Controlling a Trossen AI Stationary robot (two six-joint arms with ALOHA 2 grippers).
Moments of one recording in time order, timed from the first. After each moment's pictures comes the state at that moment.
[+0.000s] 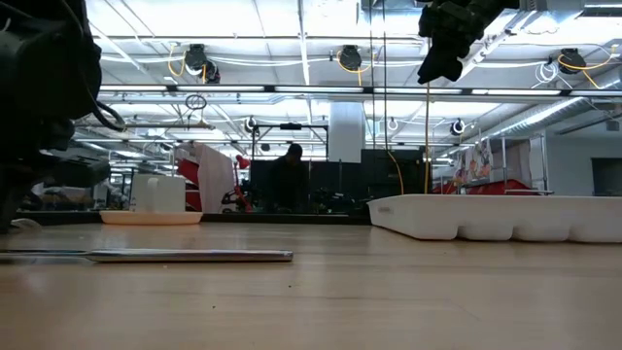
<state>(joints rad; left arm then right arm) -0.42 1.49 0.58 -0.99 -0.13 -2.26 -0.88 1.35 1.50 -1.06 -0.48 -0.33</state>
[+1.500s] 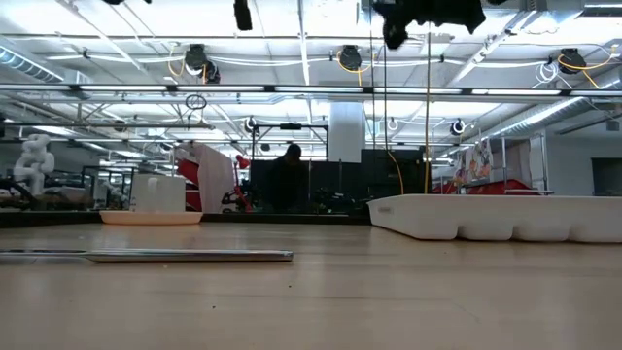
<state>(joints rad) 0.04 1.19 0.82 0.63 -0.09 -0.82 -0.75 1.35 1.34 -0.34 -1.11 -0.11</state>
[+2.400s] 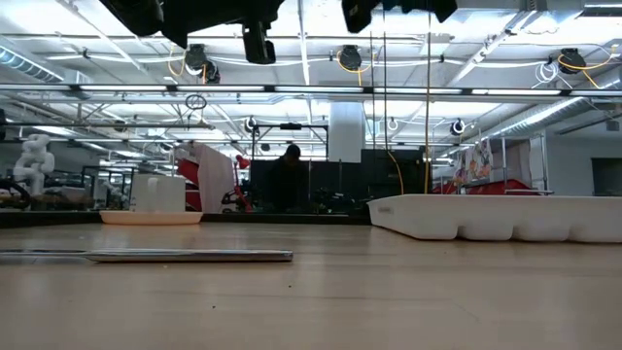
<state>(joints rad) 0.20 1.35 0.82 0.62 0.58 -1.23 -0.40 1.44 1.34 -0.18 -0.92 -0.17</state>
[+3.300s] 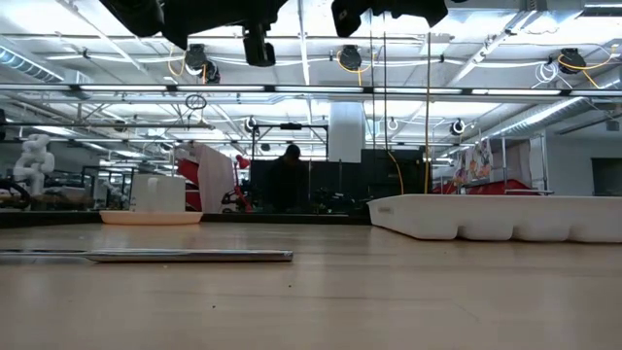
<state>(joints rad) 0.21 1.35 0.82 0.61 0.59 -1.20 -0.36 1.50 1.34 -0.13 -0.89 -0.18</state>
